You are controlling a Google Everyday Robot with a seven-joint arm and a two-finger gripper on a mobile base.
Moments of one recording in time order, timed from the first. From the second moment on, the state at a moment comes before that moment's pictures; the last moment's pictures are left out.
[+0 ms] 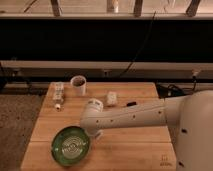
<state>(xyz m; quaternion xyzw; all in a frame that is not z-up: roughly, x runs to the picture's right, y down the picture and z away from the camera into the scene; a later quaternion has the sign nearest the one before) -0.066 0.271 0.779 -0.31 -0.12 -0.25 0.91</state>
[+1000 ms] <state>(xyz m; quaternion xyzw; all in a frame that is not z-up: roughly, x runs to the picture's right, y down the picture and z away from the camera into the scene) -0.106 0.290 0.747 -0.31 -0.13 -0.31 0.89</state>
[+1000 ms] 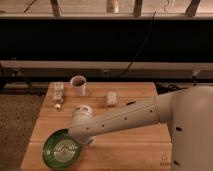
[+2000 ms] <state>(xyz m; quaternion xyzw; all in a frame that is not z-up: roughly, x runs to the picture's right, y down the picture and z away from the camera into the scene) -0.155 0.294 0.747 -0.30 -0.17 -0.36 0.87</state>
